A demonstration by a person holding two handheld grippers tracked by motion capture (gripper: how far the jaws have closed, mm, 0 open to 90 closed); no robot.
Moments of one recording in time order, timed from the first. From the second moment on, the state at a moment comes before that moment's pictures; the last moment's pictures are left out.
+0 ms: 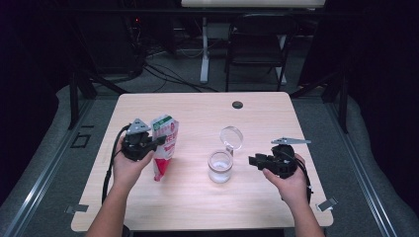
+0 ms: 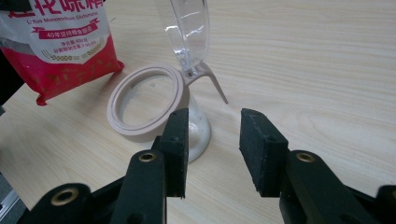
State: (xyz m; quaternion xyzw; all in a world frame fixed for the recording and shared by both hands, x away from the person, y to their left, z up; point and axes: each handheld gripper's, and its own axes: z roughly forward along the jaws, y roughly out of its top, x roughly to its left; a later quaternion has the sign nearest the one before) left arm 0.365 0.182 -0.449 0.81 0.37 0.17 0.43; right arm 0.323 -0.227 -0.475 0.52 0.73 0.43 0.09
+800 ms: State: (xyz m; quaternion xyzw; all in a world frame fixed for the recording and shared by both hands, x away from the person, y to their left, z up) left arm 0.347 0.152 -0.445 0.85 0.28 0.12 0.43; right arm 0.318 -0.219 -0.466 0.48 0.75 0.43 0.12
